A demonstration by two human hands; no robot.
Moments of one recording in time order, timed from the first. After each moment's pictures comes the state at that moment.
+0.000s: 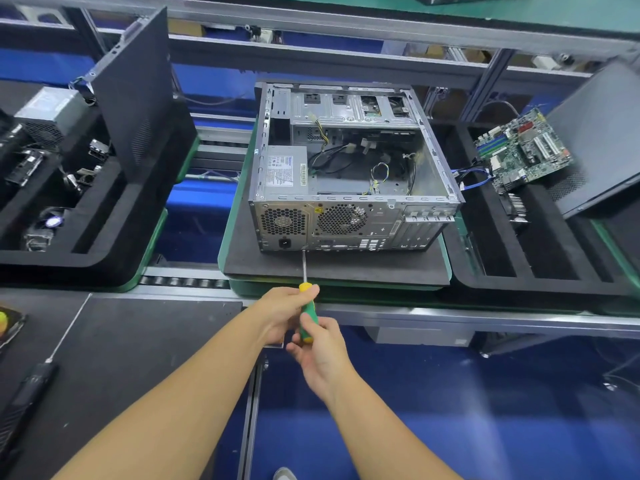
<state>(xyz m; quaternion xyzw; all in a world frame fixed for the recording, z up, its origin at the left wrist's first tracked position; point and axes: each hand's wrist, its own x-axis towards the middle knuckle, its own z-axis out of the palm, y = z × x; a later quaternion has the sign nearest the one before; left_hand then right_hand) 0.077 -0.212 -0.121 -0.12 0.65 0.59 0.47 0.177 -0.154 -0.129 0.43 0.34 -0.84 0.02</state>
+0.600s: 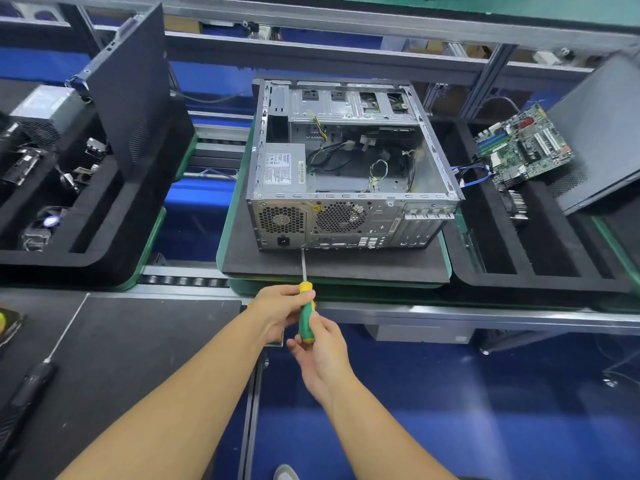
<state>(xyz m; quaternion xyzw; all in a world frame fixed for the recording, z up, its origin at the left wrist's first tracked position) 0.078 -0.215 -0.132 -0.13 0.64 0.64 0.41 0.179 -0.156 -0.137 0.46 0.30 -0.84 -0.03</state>
